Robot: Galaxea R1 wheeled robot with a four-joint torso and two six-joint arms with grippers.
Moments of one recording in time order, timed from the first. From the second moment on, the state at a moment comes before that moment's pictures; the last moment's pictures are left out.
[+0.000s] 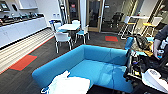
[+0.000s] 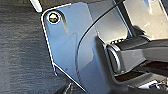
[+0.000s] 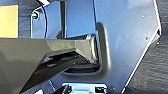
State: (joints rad) left arm 1.43 3.08 -2.87 -0.02 -0.08 0.24; right arm -1.54 3.08 -2.71 -0.21 0.14 0.23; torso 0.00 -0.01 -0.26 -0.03
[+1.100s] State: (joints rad) left arm 1.43 3.07 -2.87 -0.02 -0.08 0.24; right arm -1.55 3.09 -2.72 -0.21 0.14 0.23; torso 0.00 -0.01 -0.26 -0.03
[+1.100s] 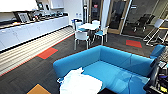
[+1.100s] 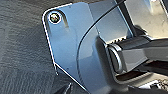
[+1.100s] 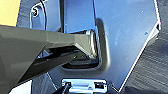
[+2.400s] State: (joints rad) left arm 1.44 3.07 -2.87 -0.01 -0.06 0.25; right arm -1.55 3.09 -2.72 -0.21 0.14 0.22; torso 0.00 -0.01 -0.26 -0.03
